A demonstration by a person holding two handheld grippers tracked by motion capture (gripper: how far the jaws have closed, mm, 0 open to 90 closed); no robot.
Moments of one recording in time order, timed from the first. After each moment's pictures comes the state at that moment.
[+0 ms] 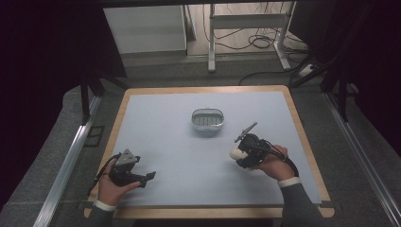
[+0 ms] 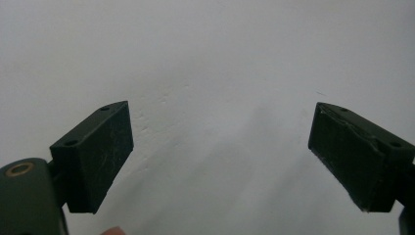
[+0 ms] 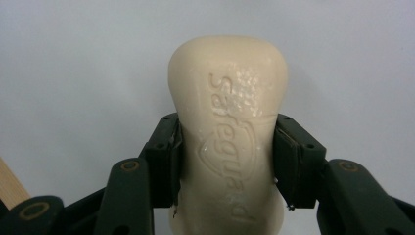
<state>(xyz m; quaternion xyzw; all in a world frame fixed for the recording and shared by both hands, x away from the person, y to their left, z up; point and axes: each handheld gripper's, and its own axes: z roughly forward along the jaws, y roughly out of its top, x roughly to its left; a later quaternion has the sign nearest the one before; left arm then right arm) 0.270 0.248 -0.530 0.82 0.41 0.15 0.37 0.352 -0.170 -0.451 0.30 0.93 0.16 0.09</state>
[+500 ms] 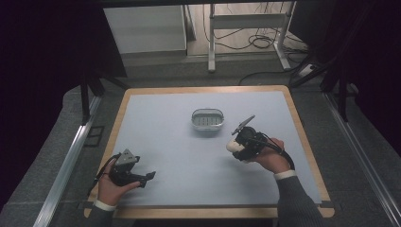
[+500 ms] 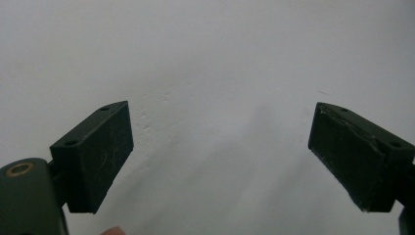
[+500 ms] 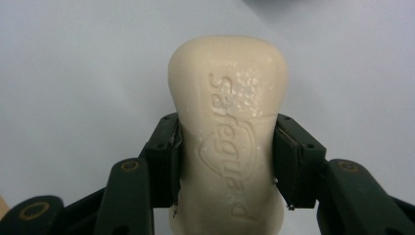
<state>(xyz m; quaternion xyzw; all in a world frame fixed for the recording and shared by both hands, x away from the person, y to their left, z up) 0.271 0.249 -0.530 0.82 0.41 0.15 0.37 0.367 -0.160 -0.441 0.30 0.93 0.18 0.11</state>
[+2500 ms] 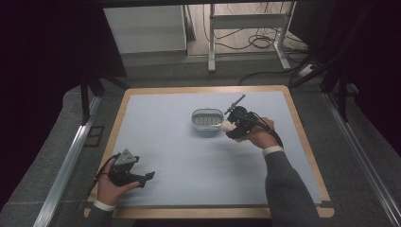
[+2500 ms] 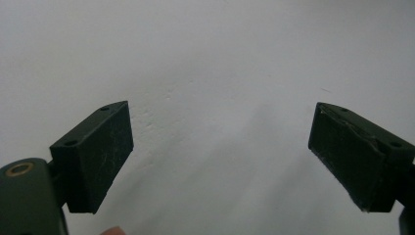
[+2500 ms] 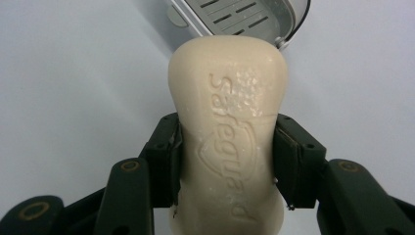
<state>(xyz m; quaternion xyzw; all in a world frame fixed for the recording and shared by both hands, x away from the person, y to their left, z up) 0.271 0.251 -0.531 0.82 0.41 0.15 0.37 0.430 -0.137 -0.428 0.29 0.93 0.19 0.13</state>
